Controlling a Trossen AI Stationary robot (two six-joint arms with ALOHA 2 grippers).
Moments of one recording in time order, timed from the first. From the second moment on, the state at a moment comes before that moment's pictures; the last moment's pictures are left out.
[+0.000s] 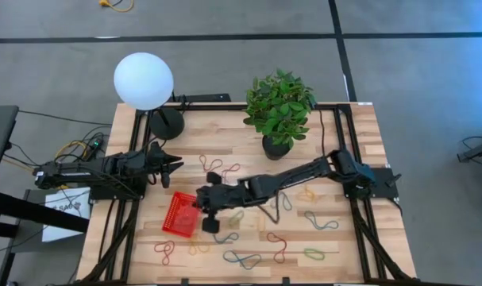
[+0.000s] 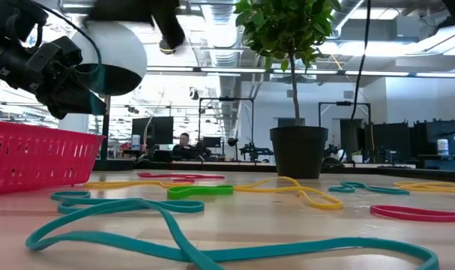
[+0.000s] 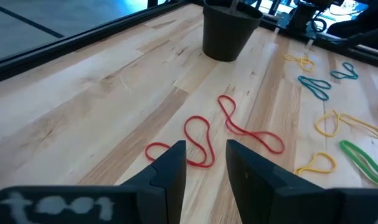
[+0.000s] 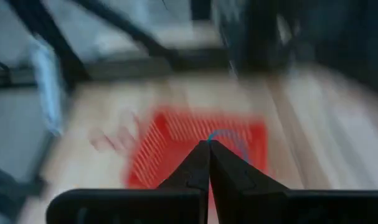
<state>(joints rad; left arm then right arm) 0.06 0.14 0.11 -0.35 -0.27 -0.33 0.26 2.20 1.87 -0.17 0.16 0.15</state>
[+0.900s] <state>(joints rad) 0.06 0.14 0.11 -0.35 -0.28 -0.33 0.24 2.31 1.88 0.11 0.07 0.09</state>
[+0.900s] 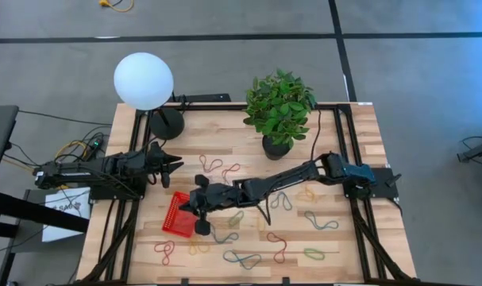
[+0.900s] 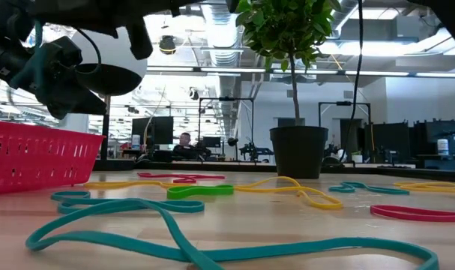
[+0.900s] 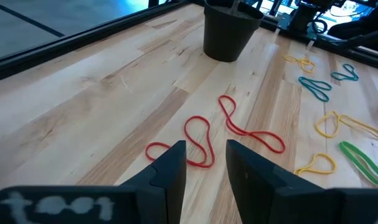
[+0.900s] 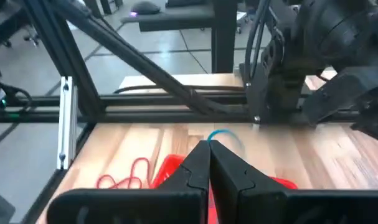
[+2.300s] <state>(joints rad) 0.06 0.14 0.11 -0.34 -0.23 -0.34 0.24 1.96 1.88 -0.69 -0.02 0.09</state>
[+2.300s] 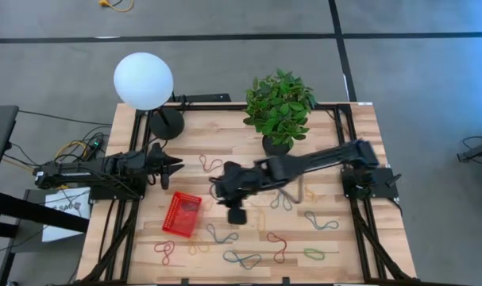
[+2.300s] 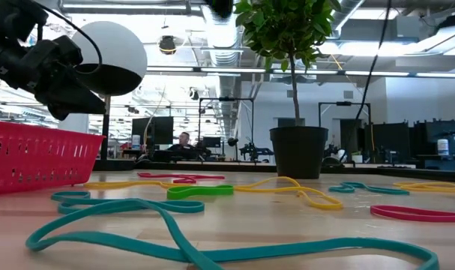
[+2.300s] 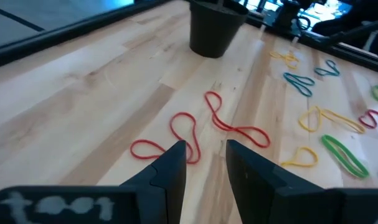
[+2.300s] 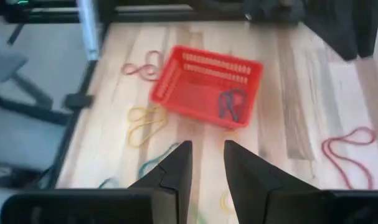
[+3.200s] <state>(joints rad) 0.06 0.62 0.31 -0.13 -0.29 -0.33 0.58 1.24 0.90 -0.52 0.96 0.52</state>
